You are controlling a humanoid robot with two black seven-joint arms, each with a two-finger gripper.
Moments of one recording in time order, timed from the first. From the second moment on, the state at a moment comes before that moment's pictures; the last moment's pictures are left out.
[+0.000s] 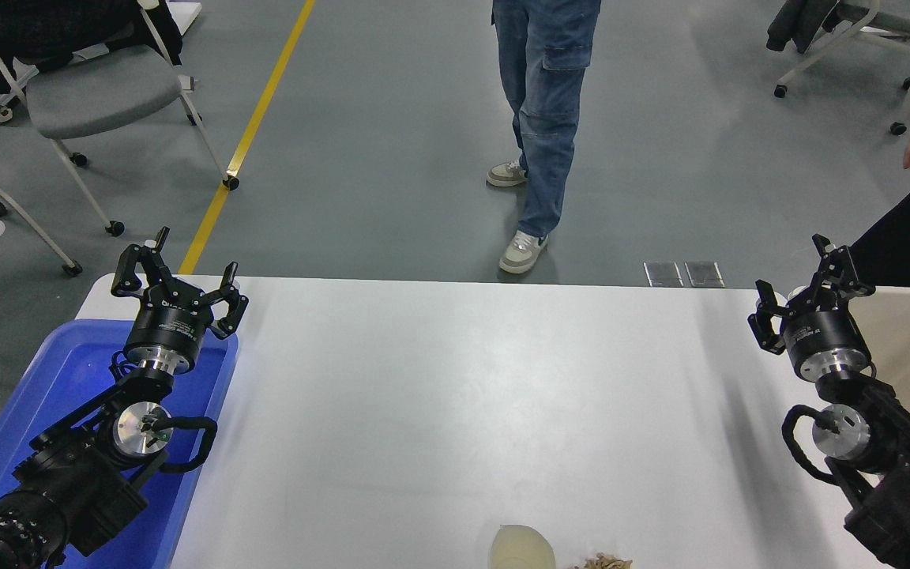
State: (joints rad) left arm -0.58 0.29 -0.81 -0.47 -0.06 -0.51 -0.60; right arm 0.52 -0.29 1.08 0.59 -0.40 0.09 0.47
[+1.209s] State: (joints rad) left arm -0.58 0.29 -0.81 -0.47 -0.06 -0.51 -0.60; right arm 0.52 -0.29 1.08 0.59 -0.40 0.09 0.48
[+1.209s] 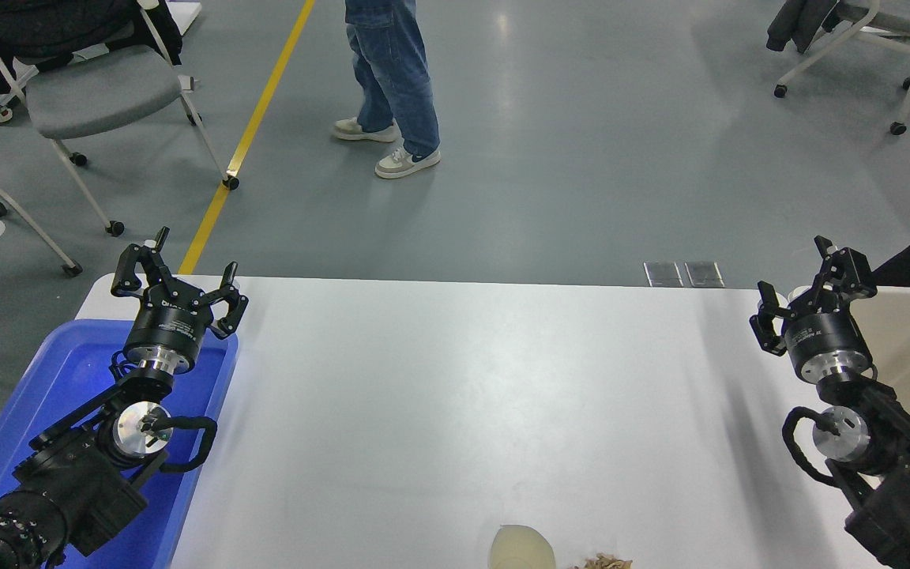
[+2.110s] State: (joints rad) left arm -0.58 0.29 -0.81 -0.47 -0.06 -0.51 -0.59; right arm 0.51 -0.33 1.08 0.70 -0.37 0.10 0.37
